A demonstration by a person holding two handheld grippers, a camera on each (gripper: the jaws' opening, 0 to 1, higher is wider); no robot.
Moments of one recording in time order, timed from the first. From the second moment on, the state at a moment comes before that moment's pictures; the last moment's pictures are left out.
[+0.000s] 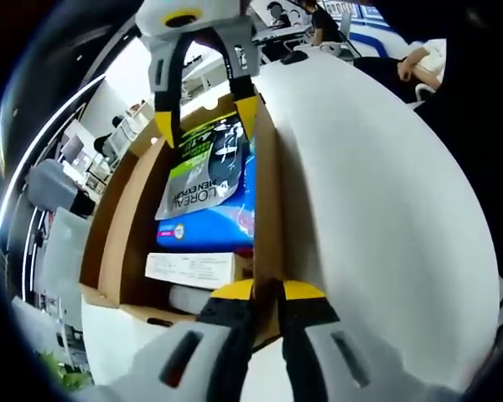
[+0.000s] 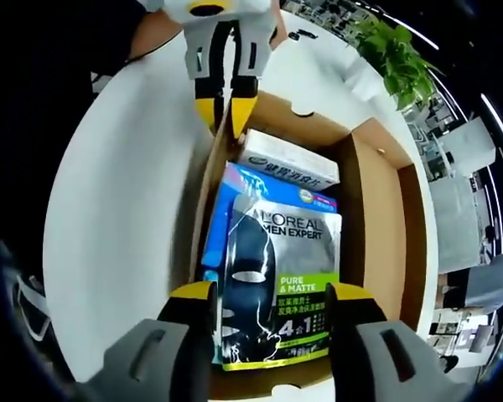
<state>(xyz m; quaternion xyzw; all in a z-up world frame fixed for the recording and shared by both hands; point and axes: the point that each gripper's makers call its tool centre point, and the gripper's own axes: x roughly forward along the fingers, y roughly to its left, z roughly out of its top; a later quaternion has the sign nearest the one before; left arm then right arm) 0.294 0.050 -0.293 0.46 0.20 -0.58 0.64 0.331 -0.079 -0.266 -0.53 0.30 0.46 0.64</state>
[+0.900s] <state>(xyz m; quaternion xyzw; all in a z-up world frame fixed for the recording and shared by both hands) 0.293 0.050 -0.293 0.47 0.20 -0.58 0.63 0.338 -0.075 -0.273 -0.58 0.27 0.41 0.65</state>
